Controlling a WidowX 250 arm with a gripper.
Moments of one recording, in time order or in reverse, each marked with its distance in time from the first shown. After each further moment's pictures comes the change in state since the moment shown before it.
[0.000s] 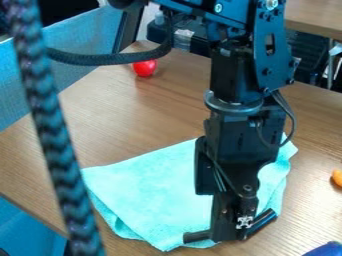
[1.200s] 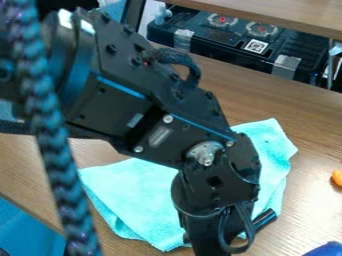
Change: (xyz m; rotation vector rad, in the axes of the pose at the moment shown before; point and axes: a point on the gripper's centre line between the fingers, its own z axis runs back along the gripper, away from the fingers) arm -0.012 -0.006 -0.044 0.312 -0.162 -0.029
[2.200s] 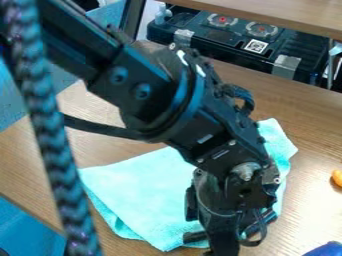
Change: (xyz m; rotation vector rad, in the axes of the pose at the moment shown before) arm 0.006 0.022 -0.043 0.066 0.125 0.051
